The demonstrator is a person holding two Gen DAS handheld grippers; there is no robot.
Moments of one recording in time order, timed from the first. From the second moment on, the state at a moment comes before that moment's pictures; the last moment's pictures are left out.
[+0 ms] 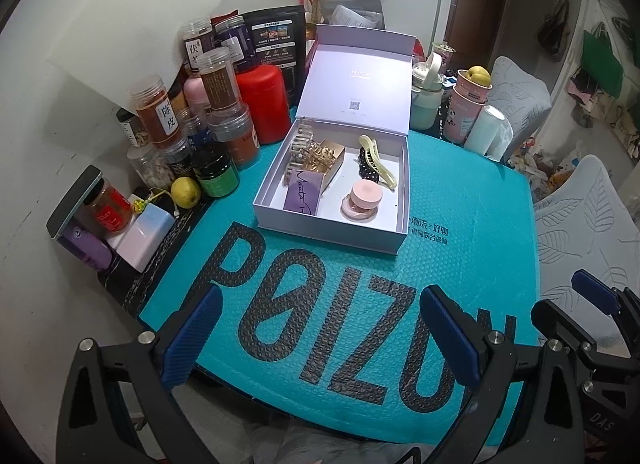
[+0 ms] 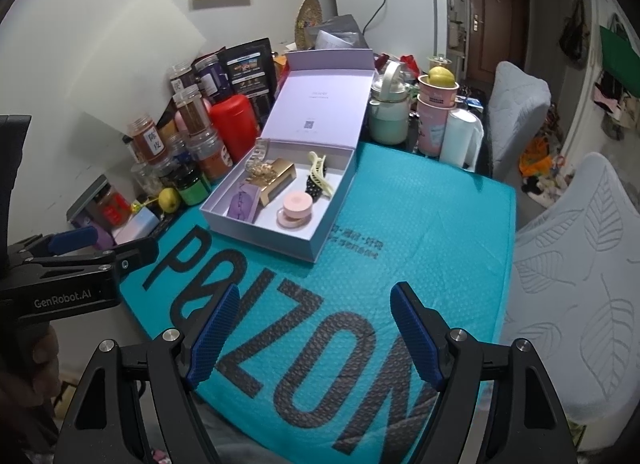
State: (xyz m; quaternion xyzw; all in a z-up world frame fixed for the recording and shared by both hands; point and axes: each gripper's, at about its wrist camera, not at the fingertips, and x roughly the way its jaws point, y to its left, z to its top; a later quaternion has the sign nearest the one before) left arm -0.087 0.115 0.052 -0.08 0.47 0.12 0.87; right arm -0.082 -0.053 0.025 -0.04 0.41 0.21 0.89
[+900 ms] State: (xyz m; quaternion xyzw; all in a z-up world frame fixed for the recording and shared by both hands) left arm -0.091 0.114 0.053 -0.08 0.47 0.12 0.87; right arm -0.084 -0.052 0.026 -0.04 0.41 0.21 0.88
